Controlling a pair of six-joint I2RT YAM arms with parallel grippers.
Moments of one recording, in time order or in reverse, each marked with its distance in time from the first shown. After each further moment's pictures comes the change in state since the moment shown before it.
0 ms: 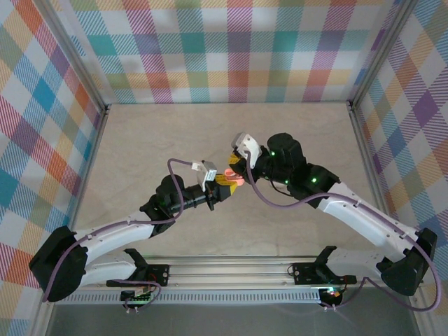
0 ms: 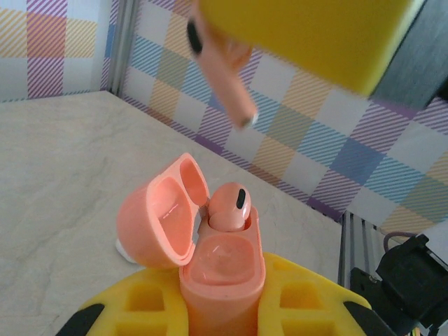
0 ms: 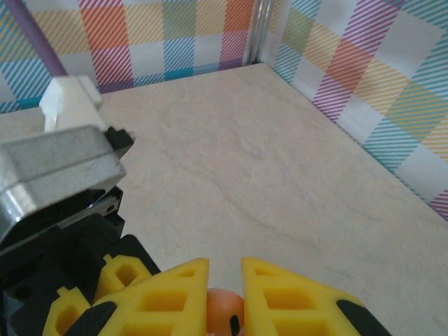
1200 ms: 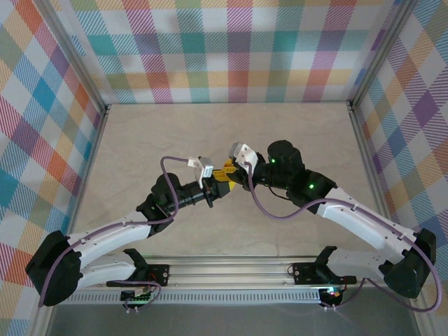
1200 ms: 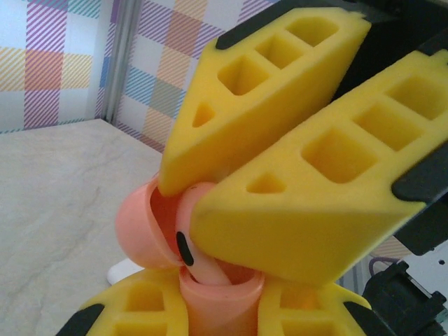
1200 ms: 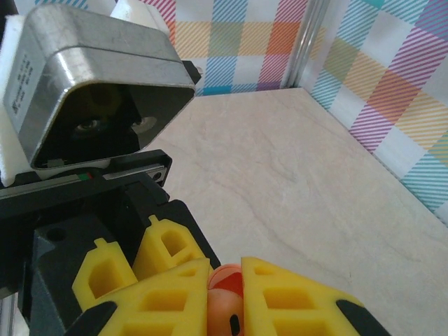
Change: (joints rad) left arm 0.000 -0.047 0.032 -0.016 -0.004 -0.018; right arm 0.017 -0.030 -0.098 0.119 -0.113 -0.047
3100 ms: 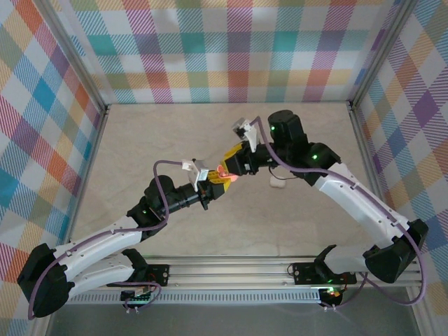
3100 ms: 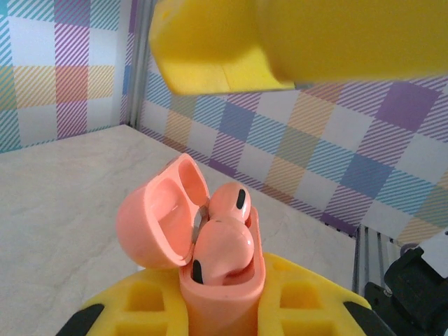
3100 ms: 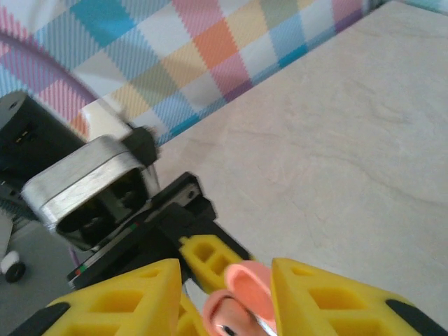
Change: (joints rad) left arm -0.008 -0.119 0.000 -0.148 -0.057 0.104; right arm -0.173 0.171 0.362 -0.365 -0.365 0.408
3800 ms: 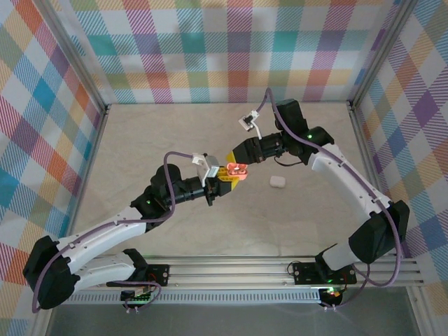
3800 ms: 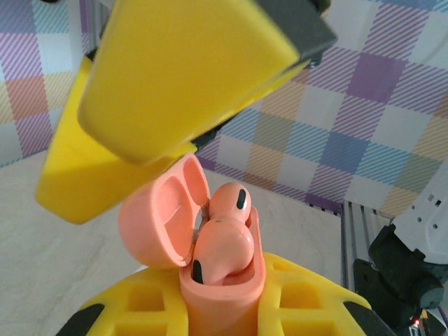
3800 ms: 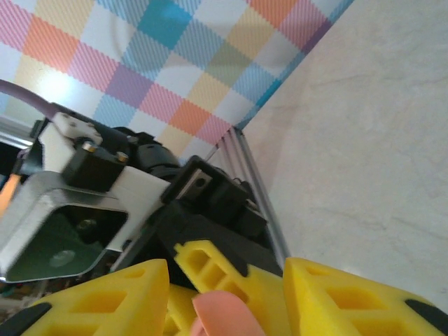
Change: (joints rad) left arm 0.000 0.091 0.144 -0.096 0.113 0.107; right arm -0.158 0.167 0.051 -0.082 -0.470 0.154
